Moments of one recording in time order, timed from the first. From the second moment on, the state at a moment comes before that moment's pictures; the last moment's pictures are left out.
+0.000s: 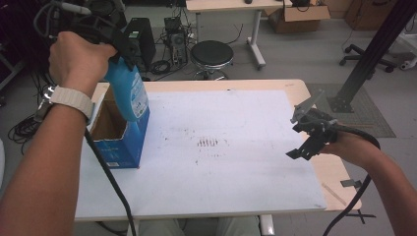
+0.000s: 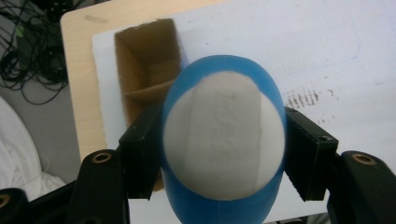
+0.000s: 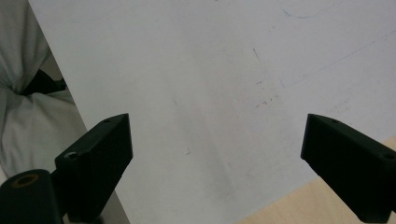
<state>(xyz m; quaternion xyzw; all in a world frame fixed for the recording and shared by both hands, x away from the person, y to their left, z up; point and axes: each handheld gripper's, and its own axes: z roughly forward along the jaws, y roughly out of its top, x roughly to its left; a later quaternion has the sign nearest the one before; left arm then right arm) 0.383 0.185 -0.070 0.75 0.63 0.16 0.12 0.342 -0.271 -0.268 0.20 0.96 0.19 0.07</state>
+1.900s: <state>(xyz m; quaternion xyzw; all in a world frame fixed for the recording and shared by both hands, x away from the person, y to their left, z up) 0.397 0.251 -0.191 0.72 0.66 0.19 0.10 0.339 -0.286 -0.277 0.23 0.96 0.18 0.07</state>
